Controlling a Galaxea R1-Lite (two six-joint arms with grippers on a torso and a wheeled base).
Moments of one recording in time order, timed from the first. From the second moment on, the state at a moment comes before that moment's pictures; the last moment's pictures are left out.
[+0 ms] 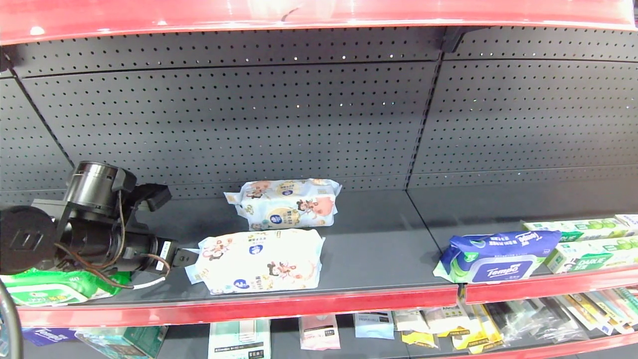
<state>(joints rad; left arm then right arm) -0.09 1.68 -0.80 0.02 -0.08 0.09 0.00 0.00 0.00 0.00 0.01 0.00</state>
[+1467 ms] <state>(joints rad) -0.15 1.70 -0.85 0.02 -0.07 0.09 0.00 0.00 0.00 0.00 0.01 0.00</state>
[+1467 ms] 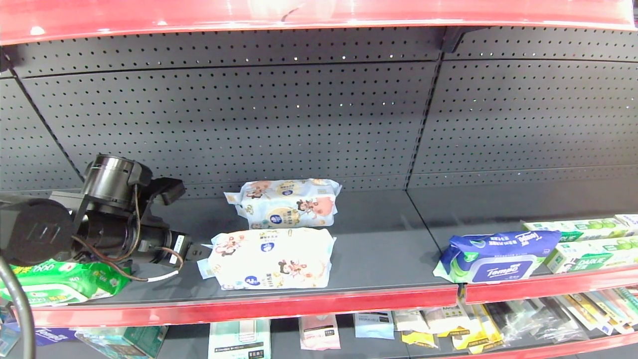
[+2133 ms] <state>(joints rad) -0.17 1.71 -0.85 0.02 -0.07 0.09 0.00 0.00 0.00 0.00 0.01 0.00</state>
